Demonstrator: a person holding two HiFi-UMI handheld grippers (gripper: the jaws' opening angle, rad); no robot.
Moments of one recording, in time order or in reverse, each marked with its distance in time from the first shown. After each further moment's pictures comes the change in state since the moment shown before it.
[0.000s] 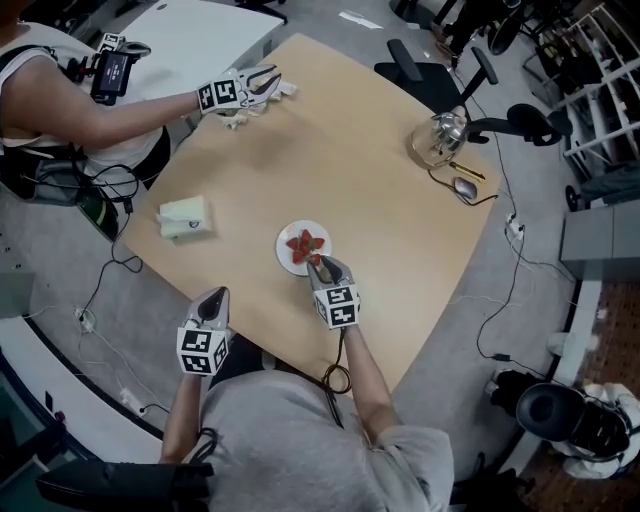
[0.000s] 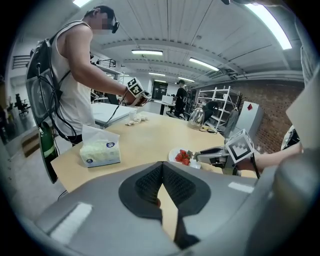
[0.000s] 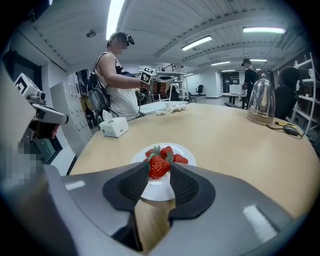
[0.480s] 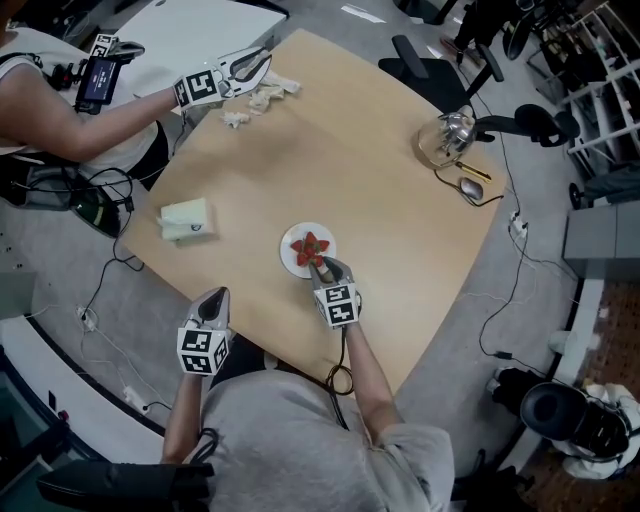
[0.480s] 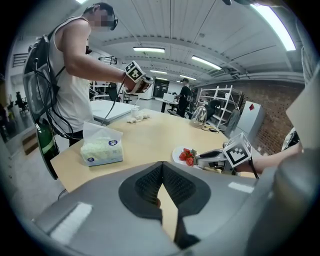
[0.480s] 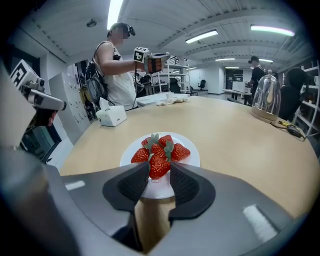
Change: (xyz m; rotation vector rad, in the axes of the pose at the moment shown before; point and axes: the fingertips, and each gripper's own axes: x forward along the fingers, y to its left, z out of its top) left arm 0.010 0.016 -0.001 -0.016 0.025 0.004; right arm 0.025 -0.004 -0.021 -0.038 0.082 -0.012
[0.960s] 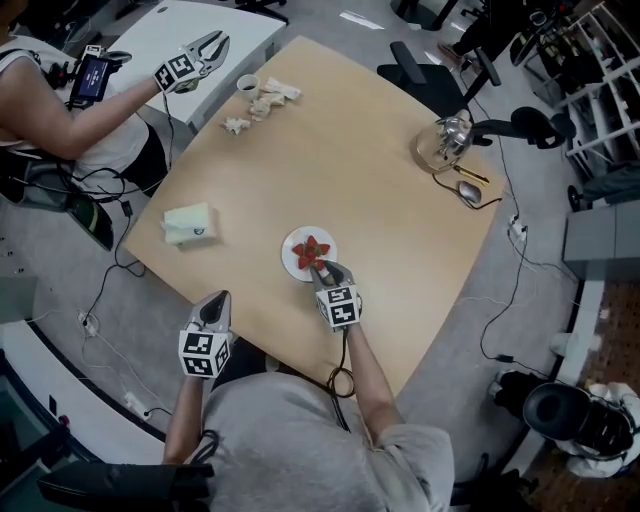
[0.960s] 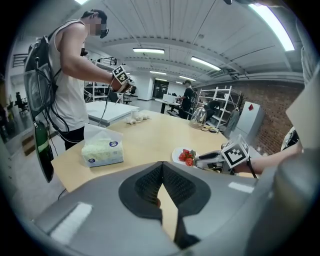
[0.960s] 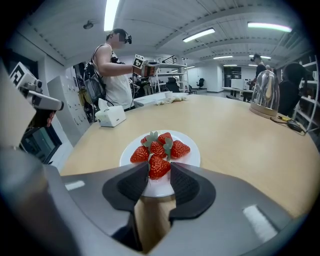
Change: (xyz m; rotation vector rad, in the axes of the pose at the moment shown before) left arm -0.006 0.001 0.001 0.007 -0.011 -0.003; right arm 0.003 0.000 -0.004 0.031 -0.001 0.006
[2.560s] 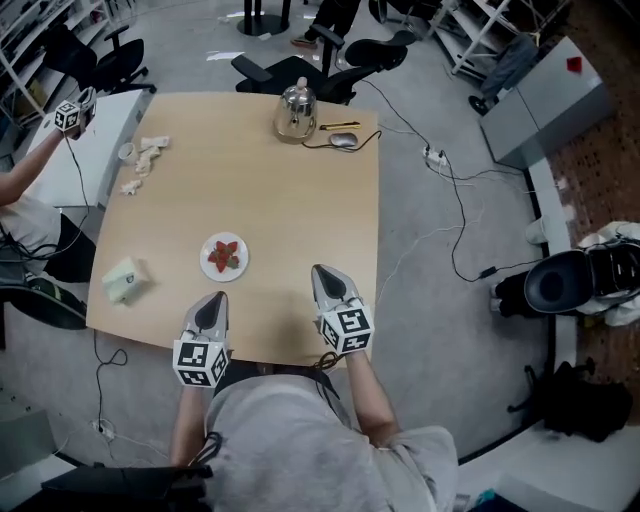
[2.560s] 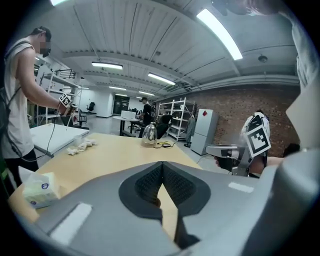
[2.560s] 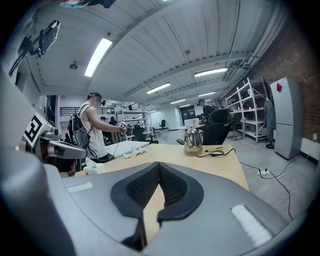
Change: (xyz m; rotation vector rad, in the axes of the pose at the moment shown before) left arm -0.016 -0.201 0.062 0.256 -0.197 -0.401; right arm -0.305 -0.047 0.019 0.223 -0.529 -0.374
